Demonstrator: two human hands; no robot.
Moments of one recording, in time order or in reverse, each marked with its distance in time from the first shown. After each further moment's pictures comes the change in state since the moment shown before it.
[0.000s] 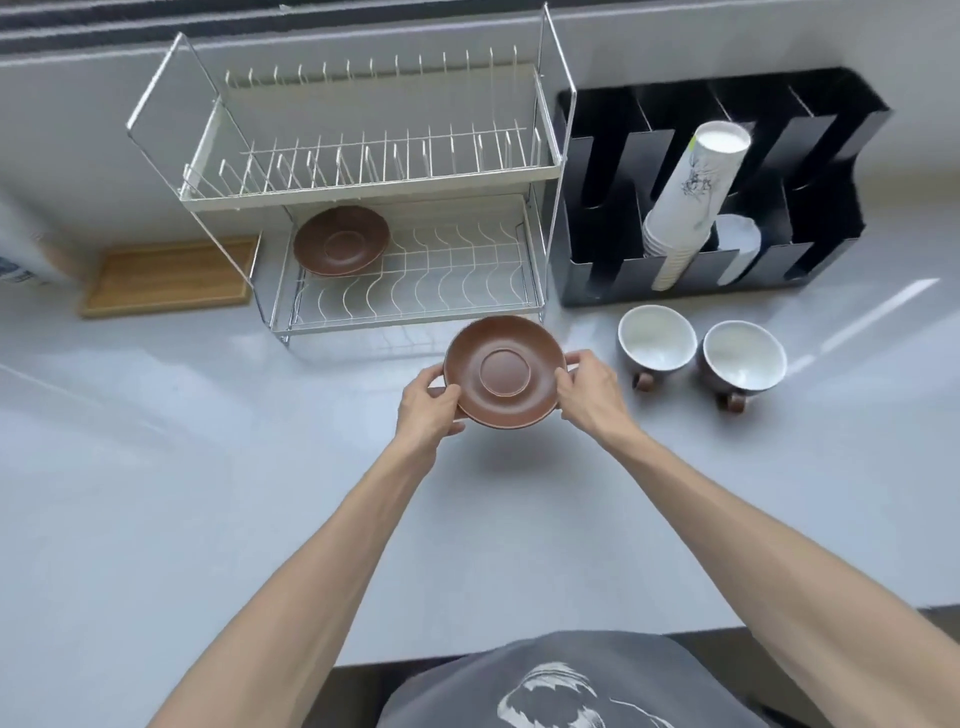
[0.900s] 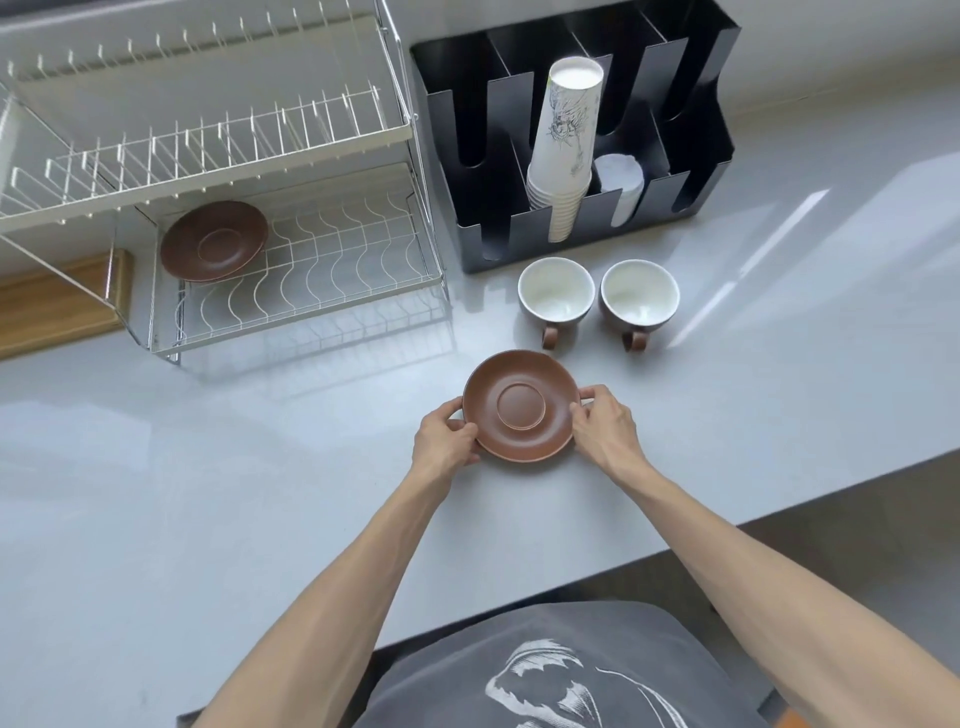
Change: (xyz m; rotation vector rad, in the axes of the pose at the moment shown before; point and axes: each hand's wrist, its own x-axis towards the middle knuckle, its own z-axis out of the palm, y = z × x) left_hand -0.023 -0.067 0.099 0.251 -0.210 -0.069; right_hand -0.051 0.132 -0.037 0.055 0.095 0.256
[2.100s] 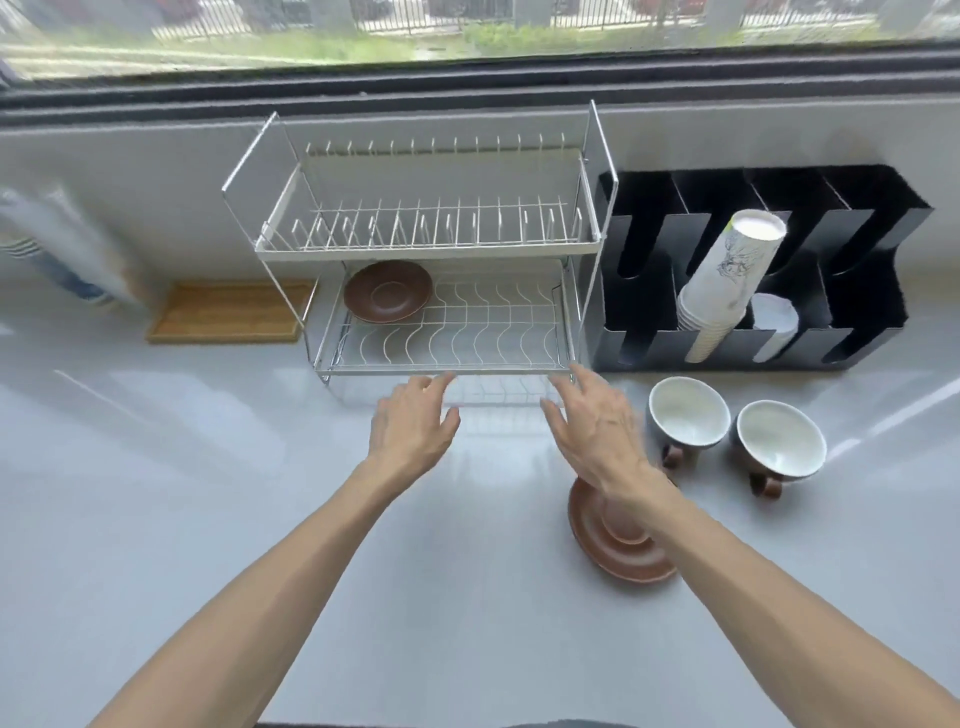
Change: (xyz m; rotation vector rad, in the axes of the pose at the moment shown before) left_hand -0.001 0.063 -0.172 0.908 0.451 0.400; right_hand 0.005 -0.173 0.044 -0.496 0.203 -0.888
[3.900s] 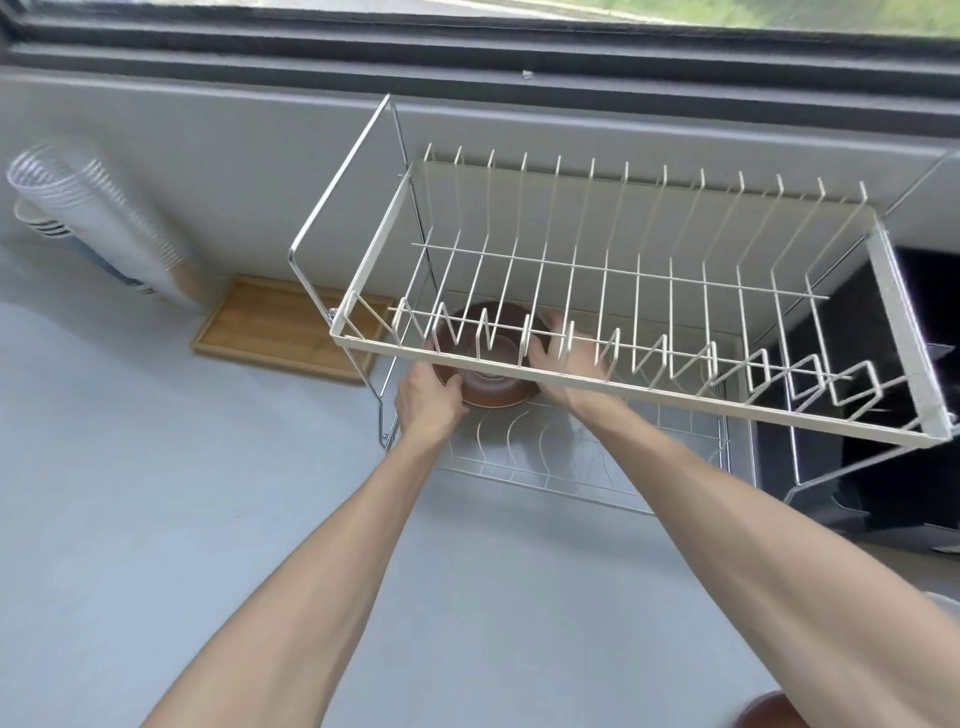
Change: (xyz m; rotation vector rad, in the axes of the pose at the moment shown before) left_hand 0.199 -0.122 -0.011 -0.644 0.166 -0.666; right_hand 0.290 -0.099 0.194 0.200 -0.463 0.121
